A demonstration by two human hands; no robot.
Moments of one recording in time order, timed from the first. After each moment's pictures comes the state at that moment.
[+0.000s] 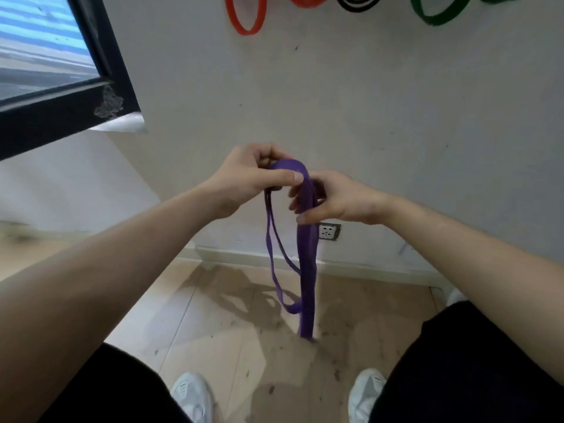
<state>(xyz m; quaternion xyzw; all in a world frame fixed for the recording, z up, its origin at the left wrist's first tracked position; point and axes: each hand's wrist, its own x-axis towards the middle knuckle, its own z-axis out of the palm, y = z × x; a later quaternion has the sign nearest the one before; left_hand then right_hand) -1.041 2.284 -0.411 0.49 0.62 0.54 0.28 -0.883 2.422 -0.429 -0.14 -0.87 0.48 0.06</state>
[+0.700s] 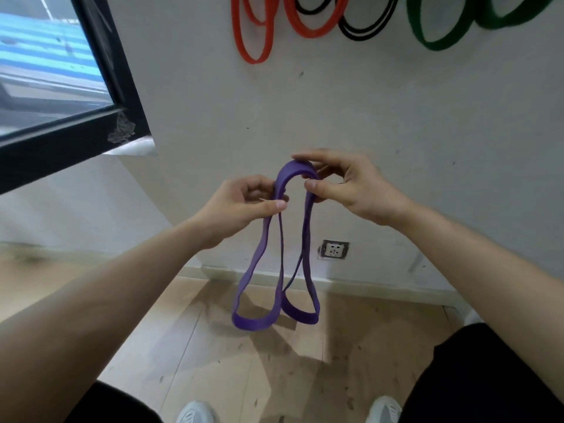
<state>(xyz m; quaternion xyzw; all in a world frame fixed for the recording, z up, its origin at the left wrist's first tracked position) -1.069 2.265 -0.427 0.51 0.63 0.51 0.28 -0.889 2.420 -0.394 -0.07 -0.86 0.42 0.27</state>
